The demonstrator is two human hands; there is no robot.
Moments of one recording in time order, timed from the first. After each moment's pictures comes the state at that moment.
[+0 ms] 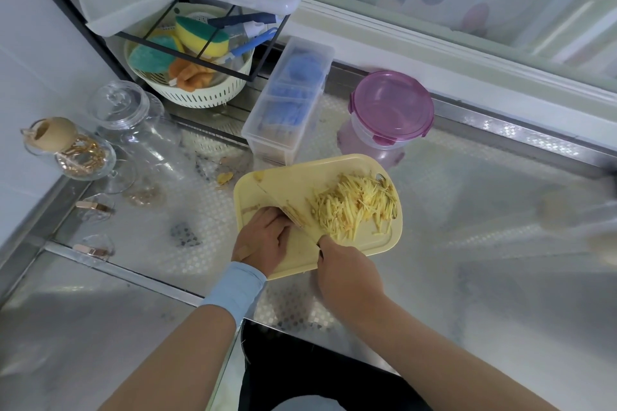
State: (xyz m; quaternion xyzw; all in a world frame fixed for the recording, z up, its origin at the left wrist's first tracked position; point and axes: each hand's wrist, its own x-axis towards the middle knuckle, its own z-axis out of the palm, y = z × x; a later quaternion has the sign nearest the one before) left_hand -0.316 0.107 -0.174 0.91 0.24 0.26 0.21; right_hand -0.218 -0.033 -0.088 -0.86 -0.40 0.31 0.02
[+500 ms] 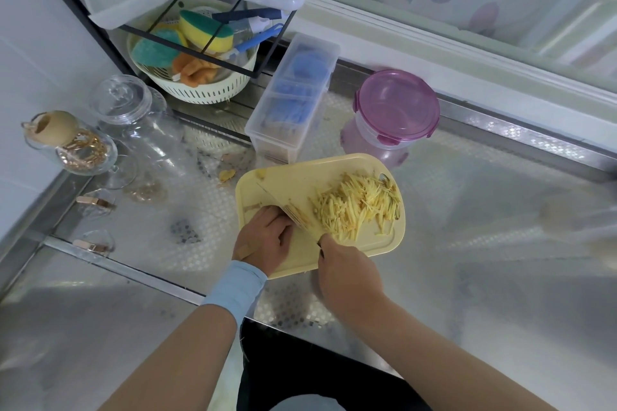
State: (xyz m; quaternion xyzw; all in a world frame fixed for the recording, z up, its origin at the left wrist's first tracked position) left_hand -0.317 0.107 -0.176 0.91 0.25 0.25 0.22; right_hand -0.218 -0.032 -0.090 -0.86 -0.41 0.31 0.03
